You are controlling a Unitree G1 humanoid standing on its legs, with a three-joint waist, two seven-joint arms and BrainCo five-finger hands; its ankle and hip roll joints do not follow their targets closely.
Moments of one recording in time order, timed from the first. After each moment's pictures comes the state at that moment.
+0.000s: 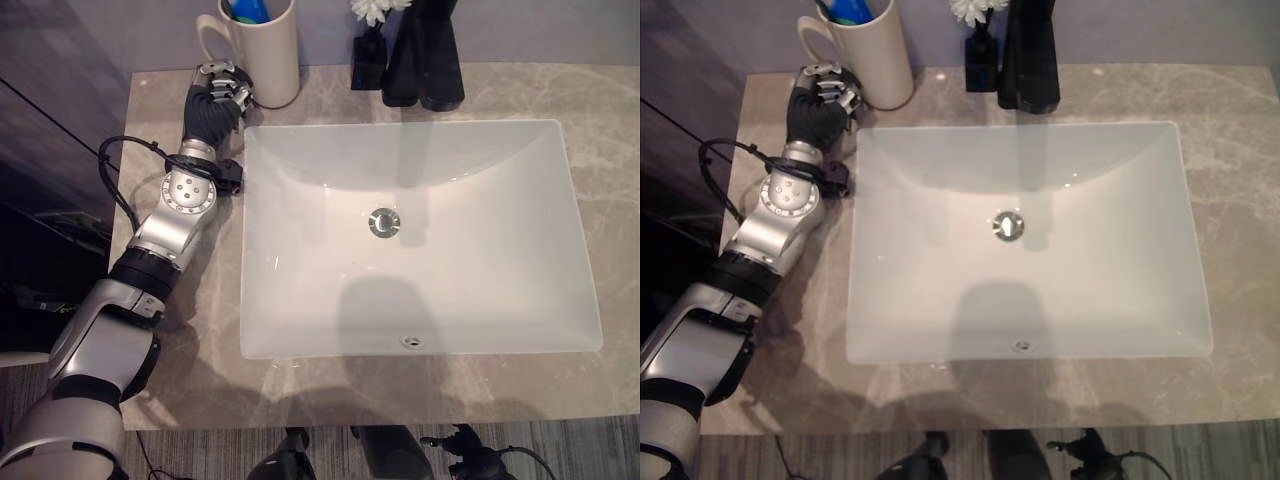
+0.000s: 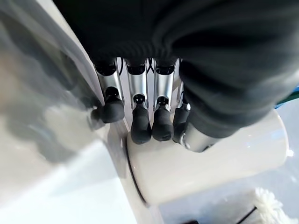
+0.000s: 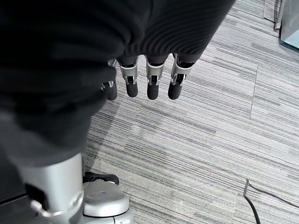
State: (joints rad) left arm -1.04 0.60 -0.50 0.59 -0.45 -0.25 0.30; right arm -0.02 -0.33 0.36 1.14 0.07 -0.09 -0.18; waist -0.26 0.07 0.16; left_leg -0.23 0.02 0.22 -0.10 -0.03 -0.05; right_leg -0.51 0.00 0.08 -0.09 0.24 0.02
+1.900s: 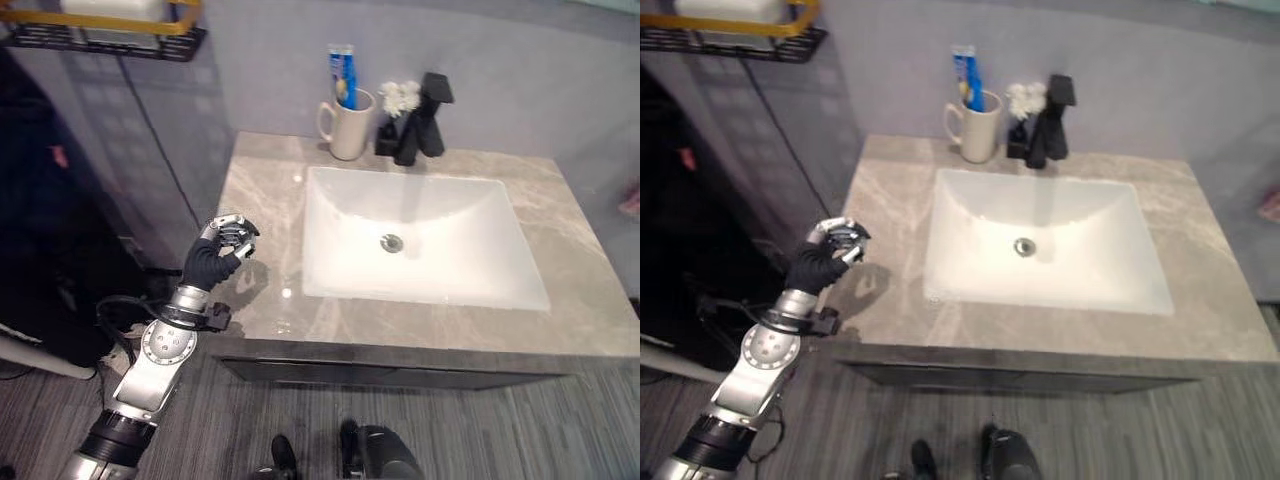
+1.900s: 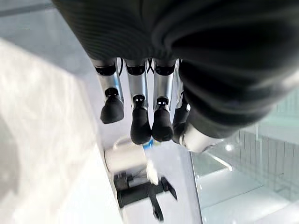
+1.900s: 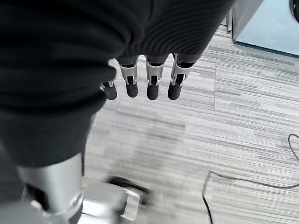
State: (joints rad) left arm -0.14 0.59 -0.16 -0.08 -0.22 -0.29 0.11; right arm 0.08 -0.28 0.18 1.28 0.02 -0.06 -0.11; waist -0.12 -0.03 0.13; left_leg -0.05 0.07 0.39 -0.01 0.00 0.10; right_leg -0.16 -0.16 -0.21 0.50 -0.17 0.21
